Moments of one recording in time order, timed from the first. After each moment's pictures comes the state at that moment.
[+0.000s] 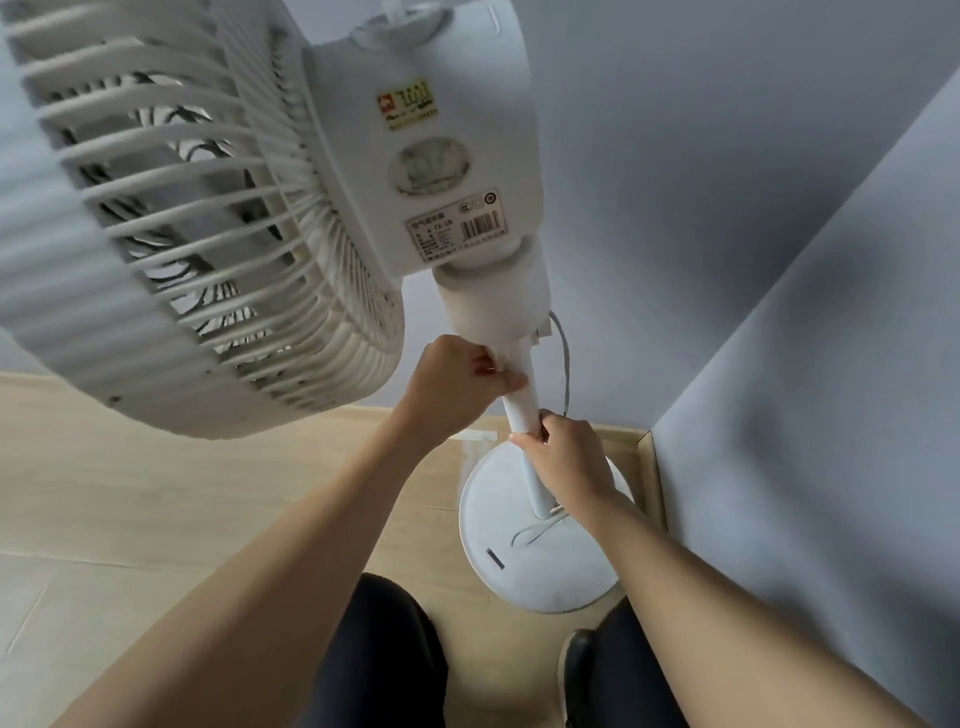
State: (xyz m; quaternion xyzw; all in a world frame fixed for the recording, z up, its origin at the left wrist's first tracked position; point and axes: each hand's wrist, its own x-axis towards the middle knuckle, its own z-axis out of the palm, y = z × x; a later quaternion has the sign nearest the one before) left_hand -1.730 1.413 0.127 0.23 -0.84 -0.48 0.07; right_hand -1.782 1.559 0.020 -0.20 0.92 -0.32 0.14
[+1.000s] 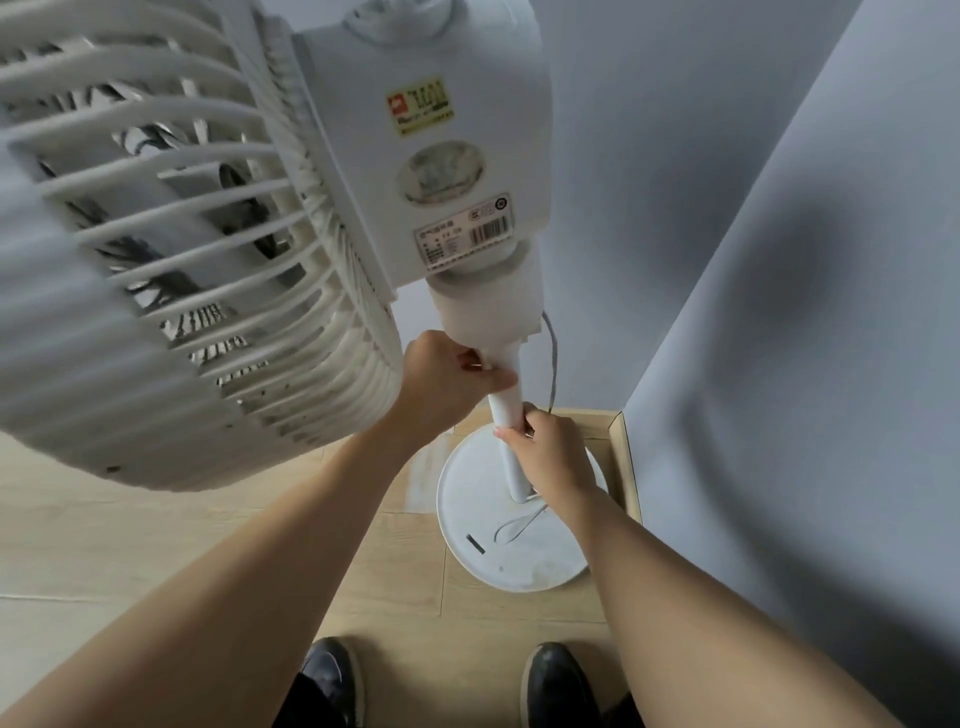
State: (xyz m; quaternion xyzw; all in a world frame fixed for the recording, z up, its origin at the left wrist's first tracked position) left_hand -1.780 1.476 0.011 0.25 -0.84 -0.48 0.08; right_hand -1.833 1.611 -0.116 -0.19 0.90 -0.38 0.12
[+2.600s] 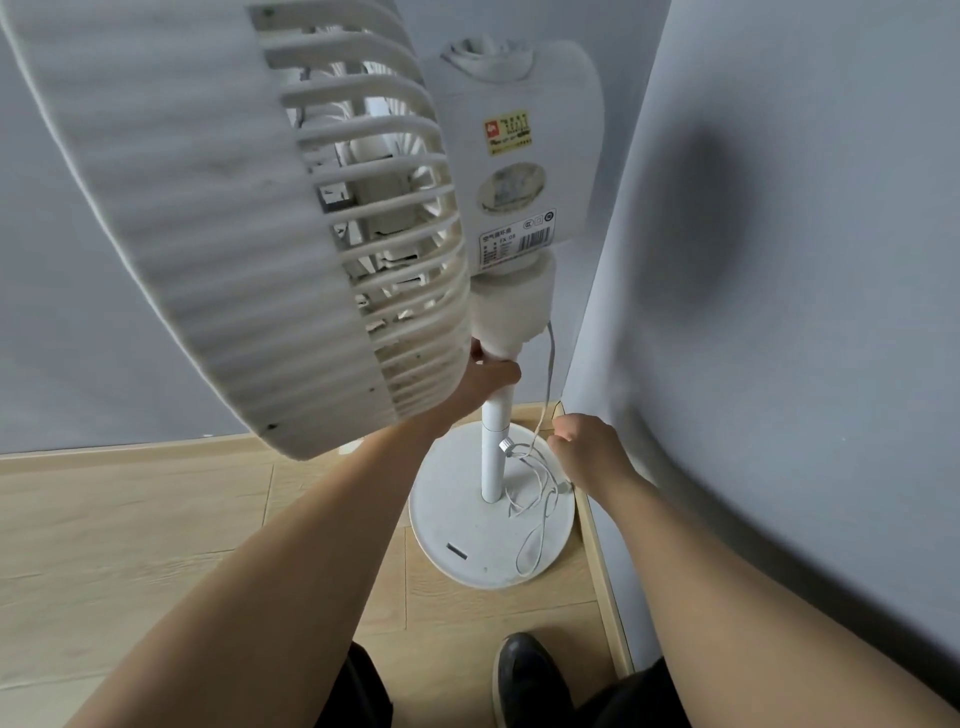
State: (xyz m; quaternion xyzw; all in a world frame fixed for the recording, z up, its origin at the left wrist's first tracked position) left_hand -1.830 1.569 0.012 0.21 -0.80 -0.57 -0.03; right_hand -1.862 1.729 -0.090 -0.11 0.94 -0.28 0.18
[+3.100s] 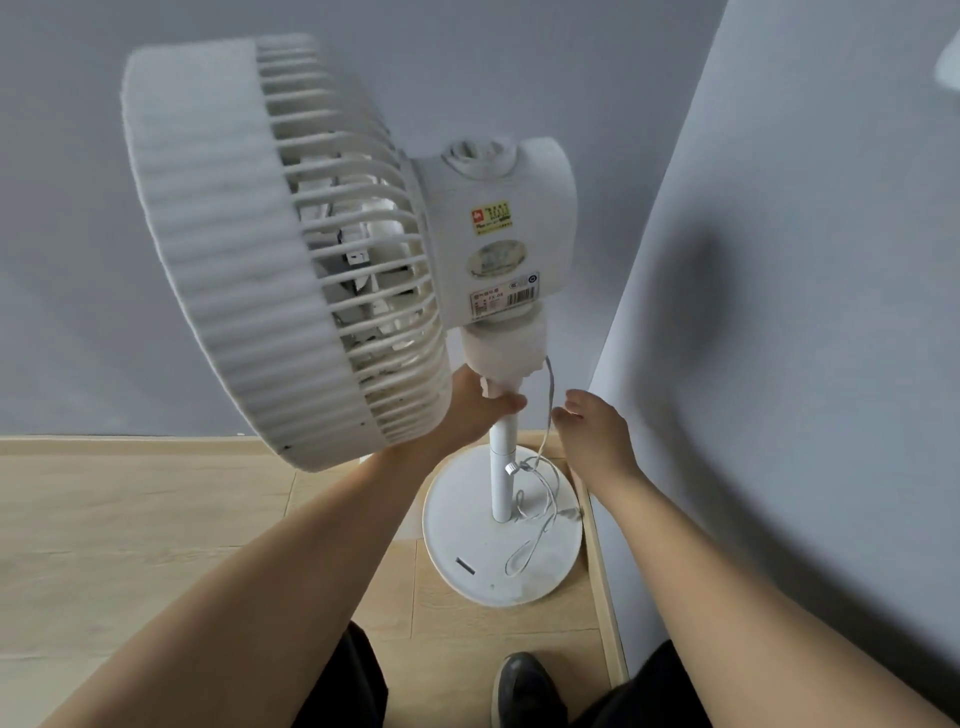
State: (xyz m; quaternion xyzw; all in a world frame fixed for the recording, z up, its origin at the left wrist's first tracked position) left_hand -1.792 1.555 0.022 0.17 -0.84 -0.52 0.00; right_hand -1.841 1.708 -0.024 -0.05 0.88 -0.45 0.13
